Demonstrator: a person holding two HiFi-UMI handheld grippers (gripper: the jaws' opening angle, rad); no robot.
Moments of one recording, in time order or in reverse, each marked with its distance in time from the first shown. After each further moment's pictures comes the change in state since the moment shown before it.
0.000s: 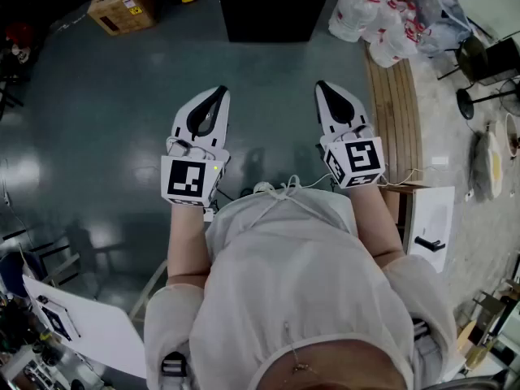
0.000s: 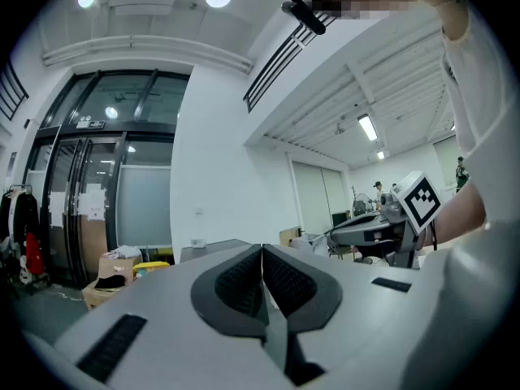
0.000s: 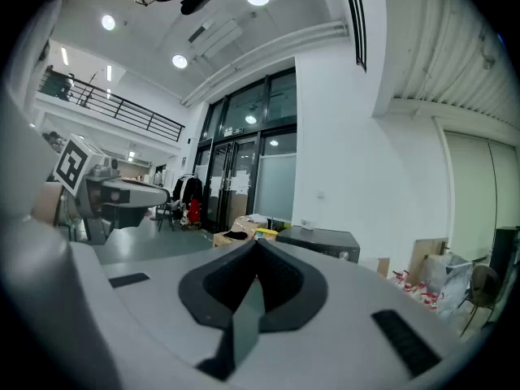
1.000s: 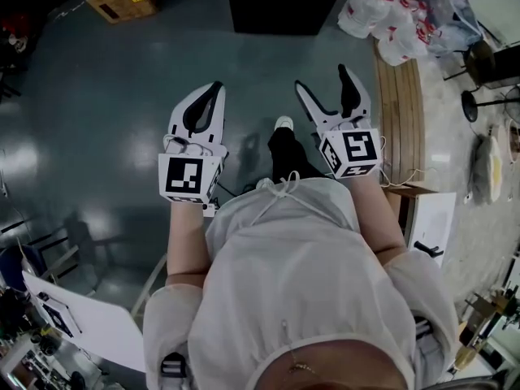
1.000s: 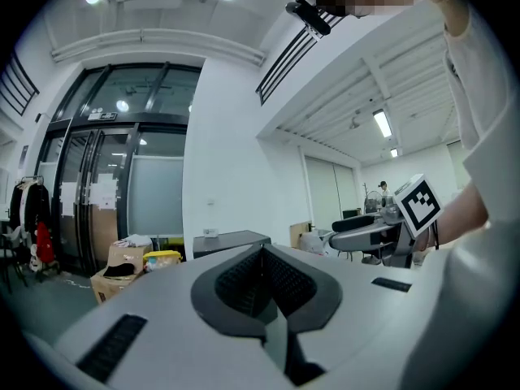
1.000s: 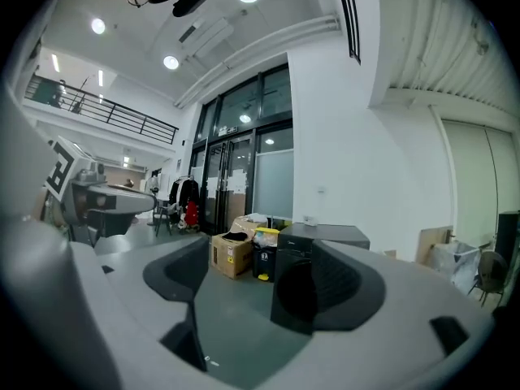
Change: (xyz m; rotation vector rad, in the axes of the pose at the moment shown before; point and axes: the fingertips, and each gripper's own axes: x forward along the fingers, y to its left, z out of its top) left arm 0.028 0.061 -0.034 -0.034 0.048 0.062; right arm 0.084 -0.001 -0.021 0.064 -0.004 -0.006
